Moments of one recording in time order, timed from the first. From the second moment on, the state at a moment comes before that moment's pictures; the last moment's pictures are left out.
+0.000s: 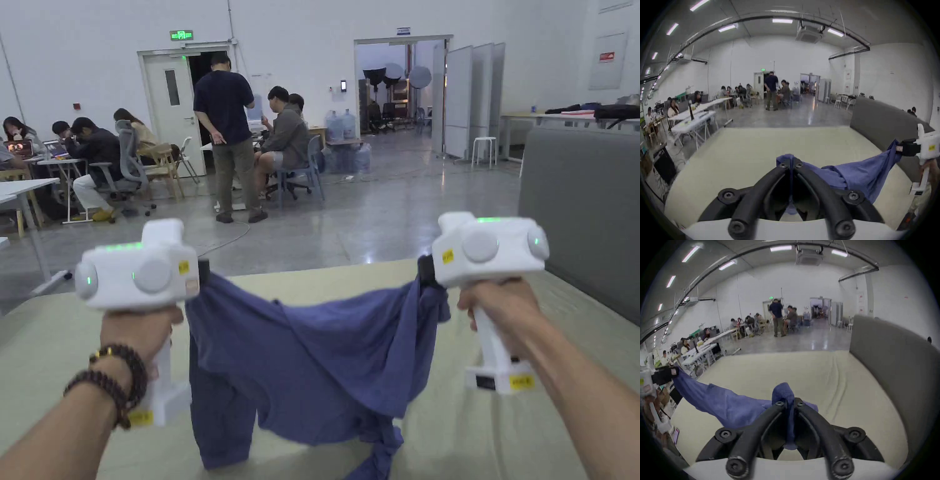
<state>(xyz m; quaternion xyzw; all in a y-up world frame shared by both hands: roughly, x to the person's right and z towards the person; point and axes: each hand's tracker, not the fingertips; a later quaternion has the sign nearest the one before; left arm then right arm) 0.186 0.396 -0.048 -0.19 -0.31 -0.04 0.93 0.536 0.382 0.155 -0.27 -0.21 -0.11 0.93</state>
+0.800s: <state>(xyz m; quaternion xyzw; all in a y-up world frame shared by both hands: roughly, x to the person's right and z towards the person) -0.022 0.150 0.188 -0.38 -0.33 -0.07 0.86 0.387 0.129 0.412 -0.45 -0.20 -0.17 0.86</state>
